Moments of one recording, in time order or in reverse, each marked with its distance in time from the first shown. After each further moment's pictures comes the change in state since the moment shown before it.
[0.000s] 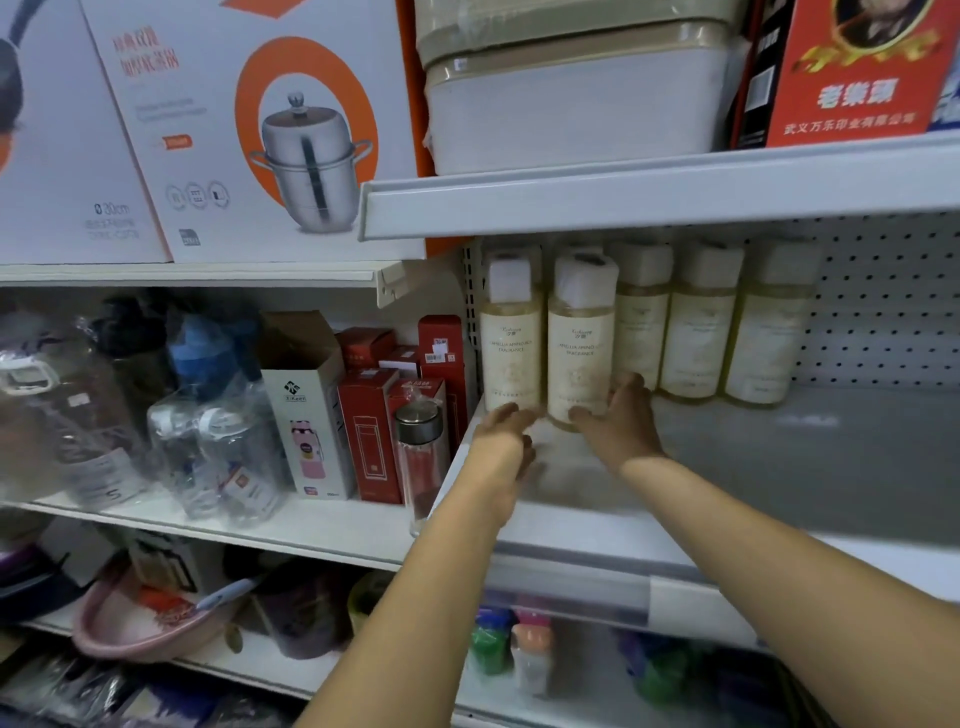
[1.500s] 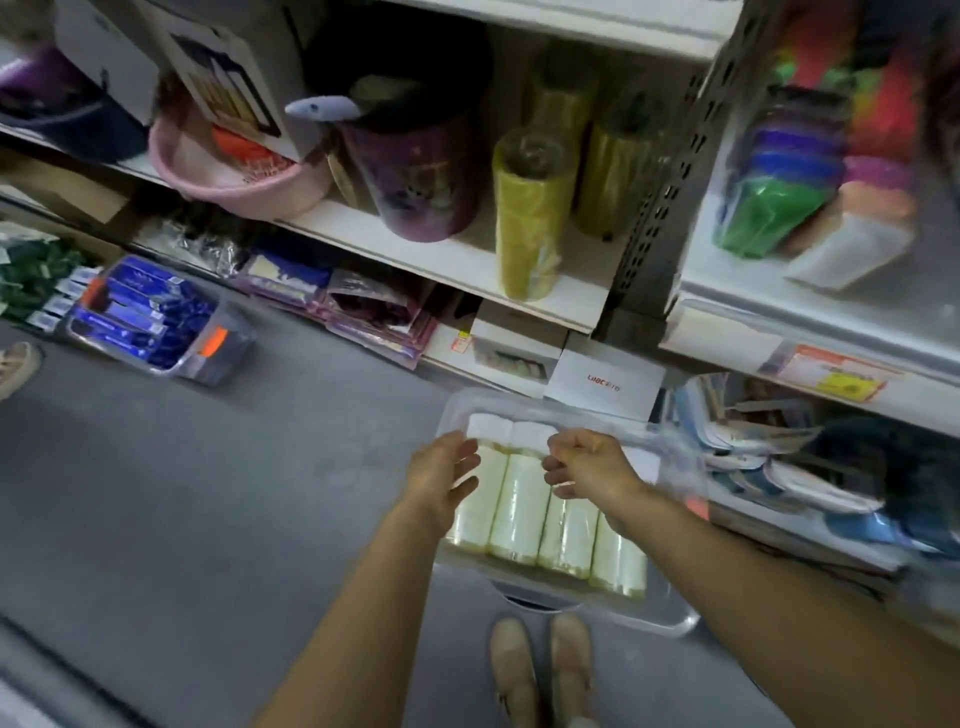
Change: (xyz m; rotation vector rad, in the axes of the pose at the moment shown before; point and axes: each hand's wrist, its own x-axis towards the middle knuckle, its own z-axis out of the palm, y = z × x) left_hand -0.126 -0.373 -0.400 -0.075 0.607 -0.746; right_hand -0.341 0.277 0.289 0.124 -0.760 0.837
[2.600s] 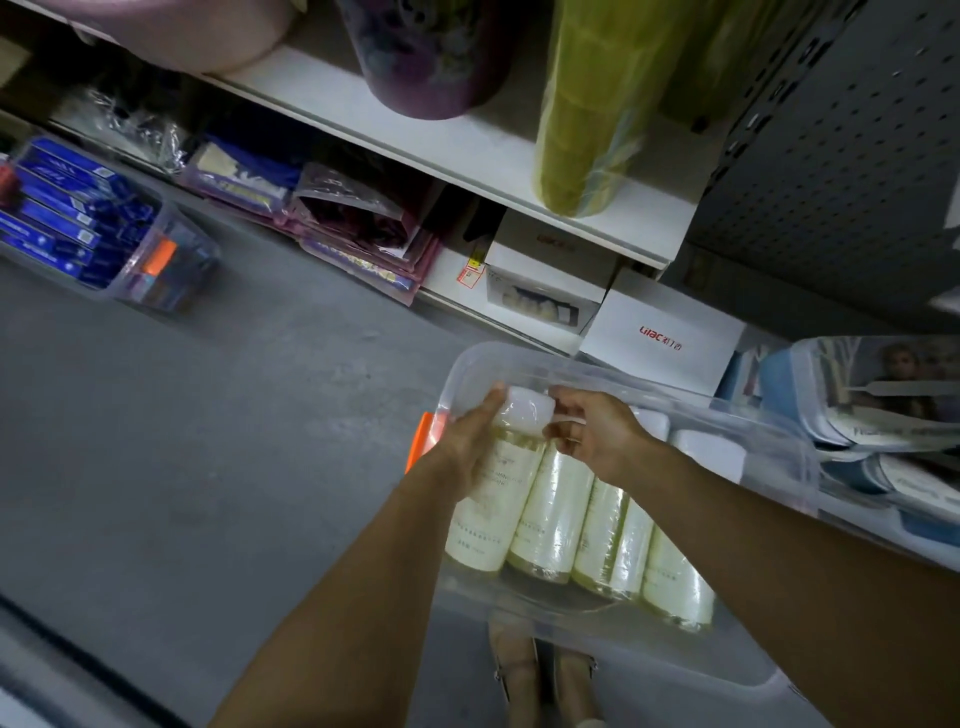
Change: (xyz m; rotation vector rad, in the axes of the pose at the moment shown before) left_hand 0.168 -0.047 0.002 0.260 -0.197 -0.148; right_hand 0.153 0.042 0.044 0.335 -0.010 0.270
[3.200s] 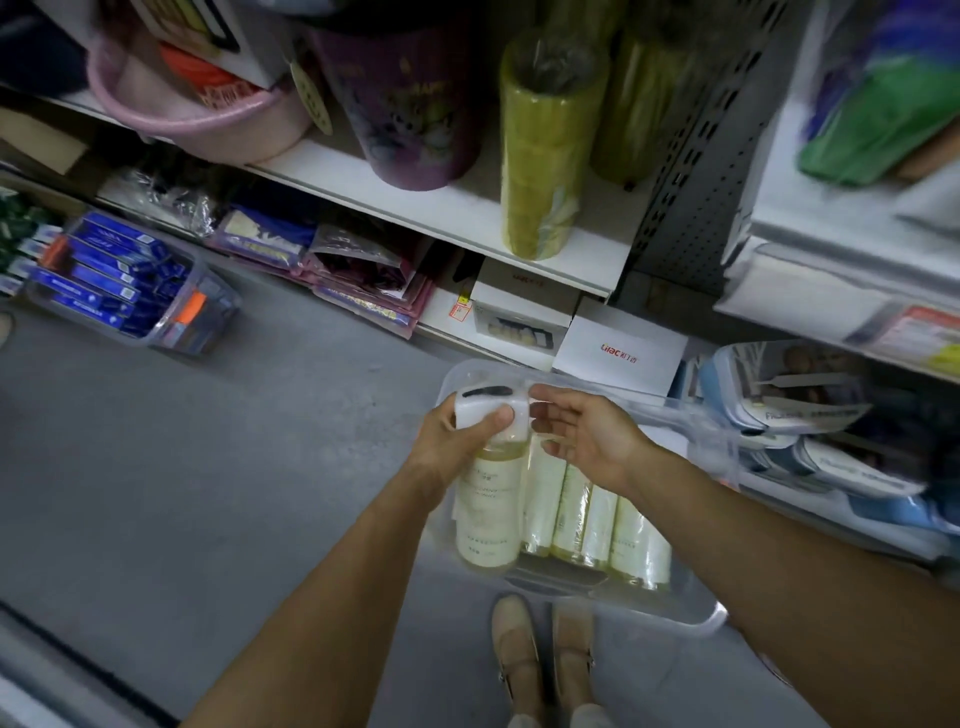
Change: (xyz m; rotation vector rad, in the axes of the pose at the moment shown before) left_hand -0.111 0.014 0.004 0.221 -0.023 0.480; right_hand -0.098 -0.017 -0.022 0.015 -0.186 -0.095
